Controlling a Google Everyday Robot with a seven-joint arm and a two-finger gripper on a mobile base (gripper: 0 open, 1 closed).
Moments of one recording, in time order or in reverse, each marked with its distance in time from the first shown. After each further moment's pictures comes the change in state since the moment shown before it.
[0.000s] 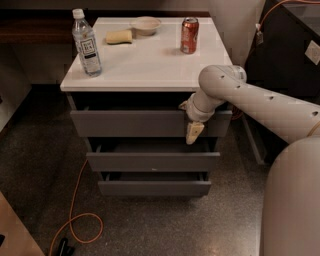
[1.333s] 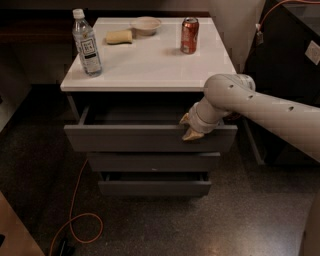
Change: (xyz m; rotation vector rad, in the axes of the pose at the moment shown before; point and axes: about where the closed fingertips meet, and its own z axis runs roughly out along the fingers) arm -0.017 0.048 -0.021 0.001 -0.028 -0.020
